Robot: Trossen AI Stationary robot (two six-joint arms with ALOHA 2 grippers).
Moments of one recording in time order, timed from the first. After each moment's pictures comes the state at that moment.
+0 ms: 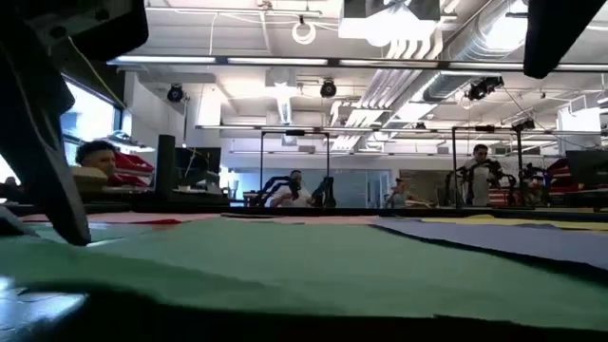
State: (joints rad) left arm -0.84 1.98 1.03 0.01 -0.61 0.47; right arm 0.78 2.15 1.86 -1.31 0.43 0.67
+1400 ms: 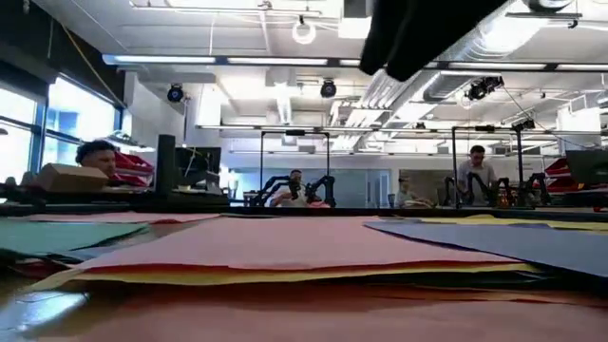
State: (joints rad) left arm -0.97 1.47 1.01 -0.92 0.03 -0.31; right arm 0.62 2.15 1.86 -1.06 0.57 0.36
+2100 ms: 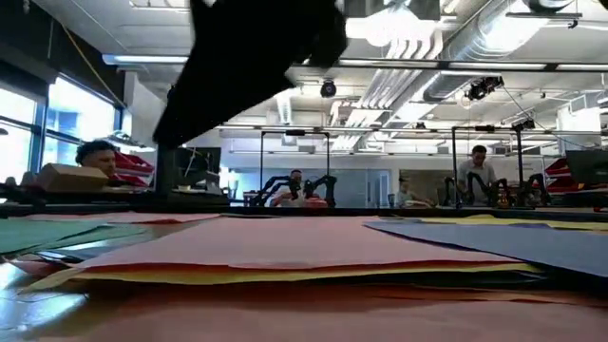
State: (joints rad) left arm -1.07 1.63 1.02 -0.90 0.20 -0.45; right arm 0.44 2.31 1.86 -0.45 0.45 -0.17
